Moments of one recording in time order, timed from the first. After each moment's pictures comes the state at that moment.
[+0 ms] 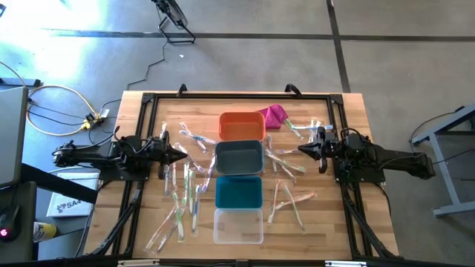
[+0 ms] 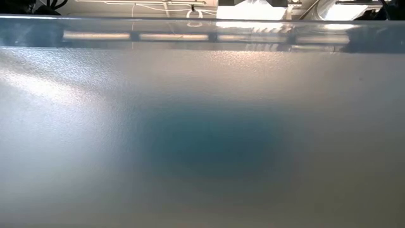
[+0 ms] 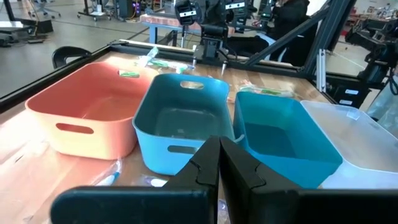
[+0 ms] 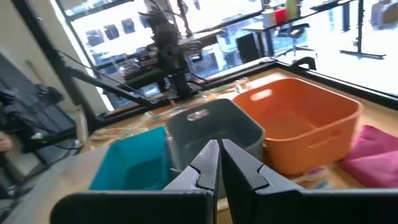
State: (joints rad) left arm -0.02 0.01 0.10 -0.20 -0.06 -0.14; right arm -0.14 0.05 0.07 -0.06 -0.03 0.32
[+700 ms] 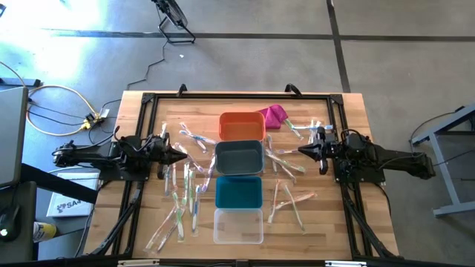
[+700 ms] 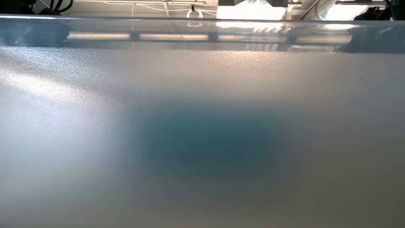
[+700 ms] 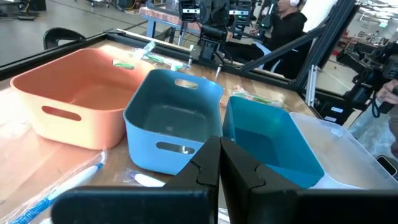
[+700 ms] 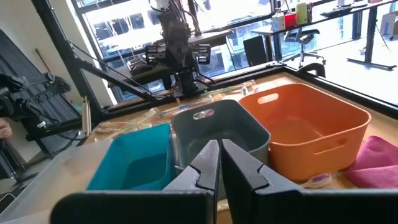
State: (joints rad) left arm -0.02 0.01 0.10 -0.19 -0.05 -0.27; right arm -0.14 0.05 0.07 -0.06 -0.05 0.26
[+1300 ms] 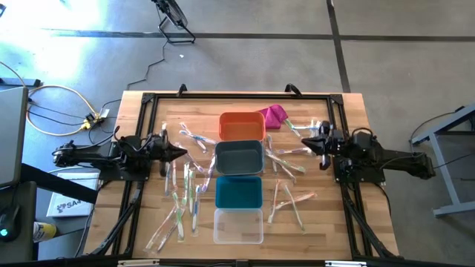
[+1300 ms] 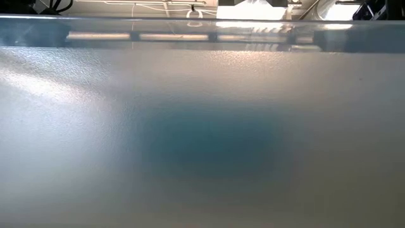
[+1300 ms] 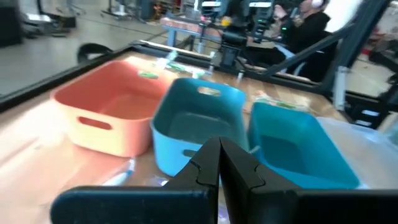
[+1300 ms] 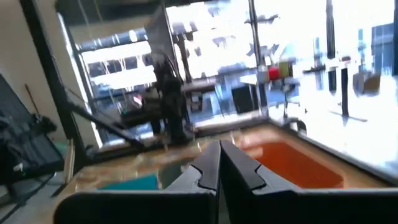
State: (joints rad) left arm -0.02 0.01 0.10 -0.18 -0.16 -0.20; right arm -0.14 0.05 0.07 0.15 0.03 0.18
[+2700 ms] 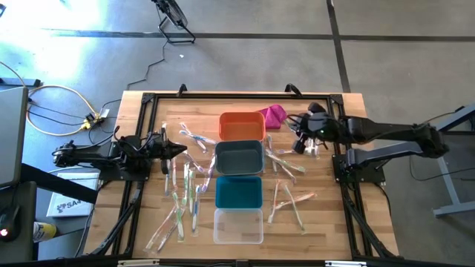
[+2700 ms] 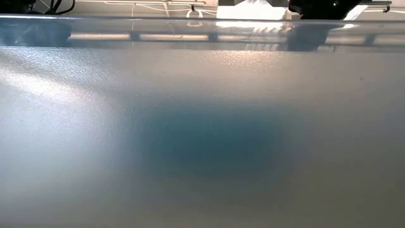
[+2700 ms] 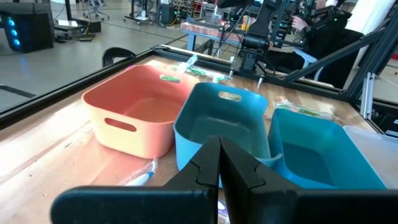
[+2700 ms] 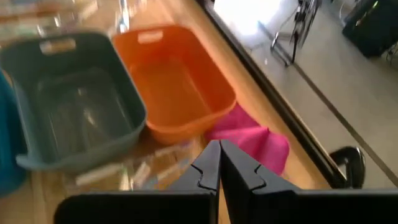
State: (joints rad) left arm -0.02 0.01 0.10 -0.18 -0.23 -0.21; right arm -0.14 0.96 0.85 -0.59 0.39 0.09
